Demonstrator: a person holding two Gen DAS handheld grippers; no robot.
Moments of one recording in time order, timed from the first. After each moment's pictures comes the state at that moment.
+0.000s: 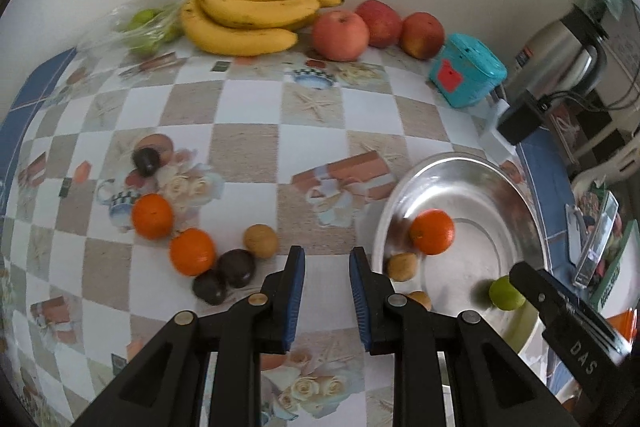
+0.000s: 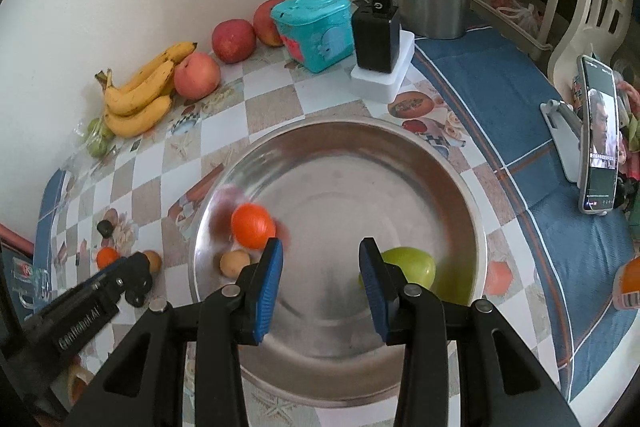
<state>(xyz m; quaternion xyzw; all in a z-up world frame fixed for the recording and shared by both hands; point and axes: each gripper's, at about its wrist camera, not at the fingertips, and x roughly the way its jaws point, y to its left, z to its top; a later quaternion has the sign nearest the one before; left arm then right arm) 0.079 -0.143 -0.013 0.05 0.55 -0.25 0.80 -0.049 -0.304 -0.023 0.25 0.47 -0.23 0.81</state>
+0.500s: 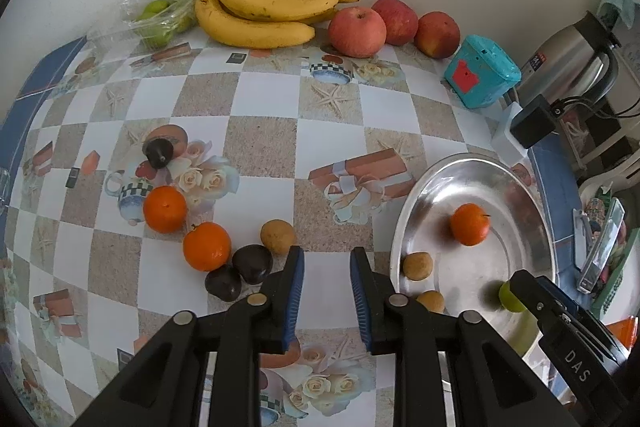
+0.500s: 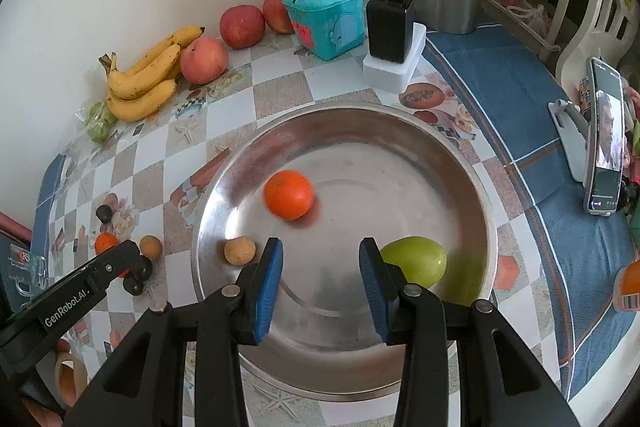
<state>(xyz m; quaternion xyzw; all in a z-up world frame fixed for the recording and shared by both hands) 0.083 -0.136 -0.018 0.05 0.56 -0.23 0.79 -0.043 -0.297 -0.029 0.24 0.49 -0.23 0.81</state>
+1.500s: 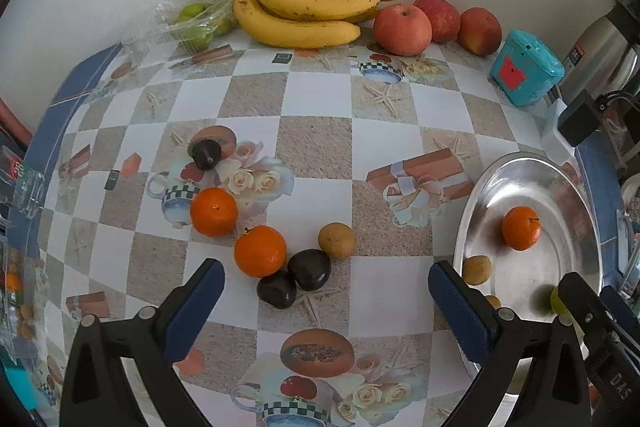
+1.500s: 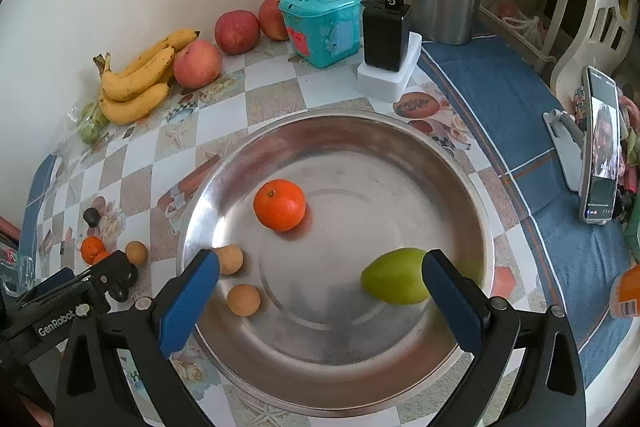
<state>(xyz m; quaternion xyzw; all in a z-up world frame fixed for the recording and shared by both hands) 0.090 -0.125 -0.026 0.10 0.55 -0.17 0.82 -0.044 -0.299 -0.035 0.23 0.47 -0.24 0.82</state>
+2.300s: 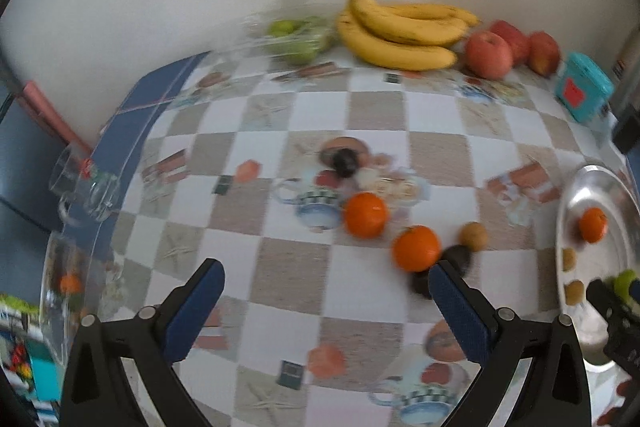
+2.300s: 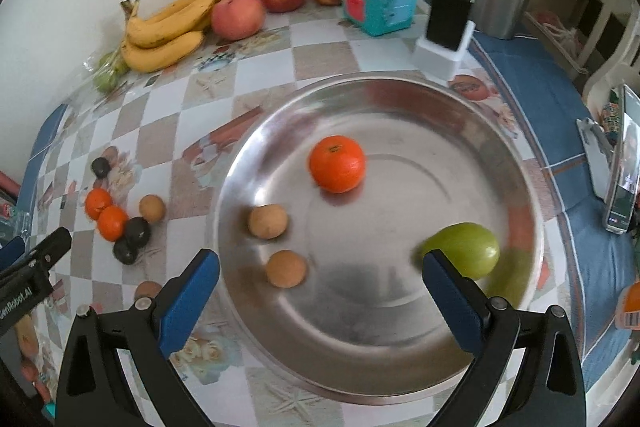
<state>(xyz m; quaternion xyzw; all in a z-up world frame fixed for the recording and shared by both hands) 0.100 -0.038 -0.005 0.13 0.50 -0.08 0.85 -0.022 -0.256 -0.052 0.19 0.52 -0.19 0.81</state>
